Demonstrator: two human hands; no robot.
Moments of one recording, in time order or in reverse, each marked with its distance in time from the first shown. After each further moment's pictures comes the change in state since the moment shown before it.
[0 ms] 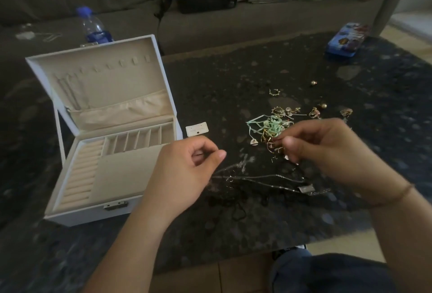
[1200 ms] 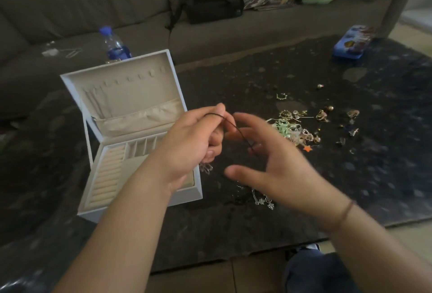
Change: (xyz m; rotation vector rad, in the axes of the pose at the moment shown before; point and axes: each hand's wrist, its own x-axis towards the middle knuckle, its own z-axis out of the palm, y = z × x) left_hand 0.014 0.061 -0.036 -0.498 -0.216 -0.168; right_hand -0.005 -0.025 0.075 -0.132 -0.065 -0.158
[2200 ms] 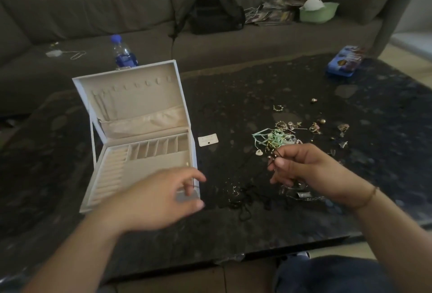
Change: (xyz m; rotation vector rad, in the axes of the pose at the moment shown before) left_hand -0.044 -0.039 -0.059 0.990 -0.297 -0.060; right_hand -0.007 0.050 -0.058 0.436 -0.204 0.168
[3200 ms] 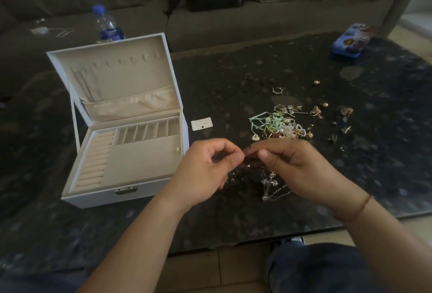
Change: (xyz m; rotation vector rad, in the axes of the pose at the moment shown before) left_hand 0.059 0.048 0.056 -0.812 0.292 0.110; right_hand -0.004 0.007 0.024 -0.502 0.104 -0.114
